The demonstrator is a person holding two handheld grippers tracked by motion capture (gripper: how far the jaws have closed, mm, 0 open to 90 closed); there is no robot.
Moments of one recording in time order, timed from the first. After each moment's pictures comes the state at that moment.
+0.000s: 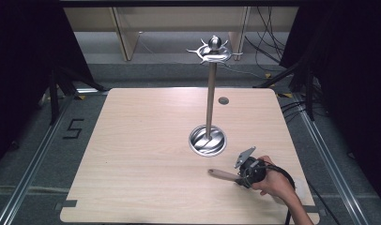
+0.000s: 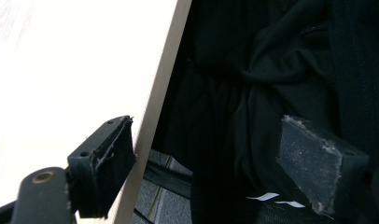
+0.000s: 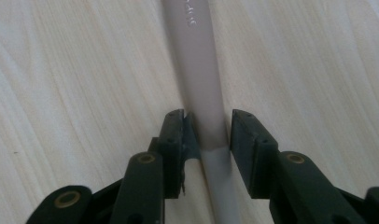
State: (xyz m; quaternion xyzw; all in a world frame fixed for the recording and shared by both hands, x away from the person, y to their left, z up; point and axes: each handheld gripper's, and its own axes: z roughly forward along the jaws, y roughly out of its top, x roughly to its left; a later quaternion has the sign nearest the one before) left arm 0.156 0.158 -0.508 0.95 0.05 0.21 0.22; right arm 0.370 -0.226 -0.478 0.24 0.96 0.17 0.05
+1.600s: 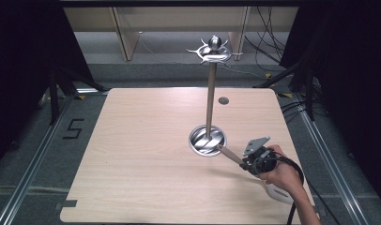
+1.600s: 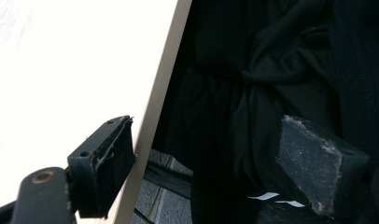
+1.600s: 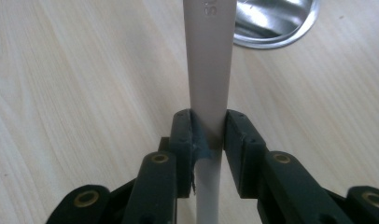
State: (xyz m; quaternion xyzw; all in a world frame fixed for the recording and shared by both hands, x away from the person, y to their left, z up) left arm 0.155 0.157 -0.509 0.95 0.07 0.21 0.23; right arm 0.377 -0.245 -0.435 0.25 0.93 0.23 0.13
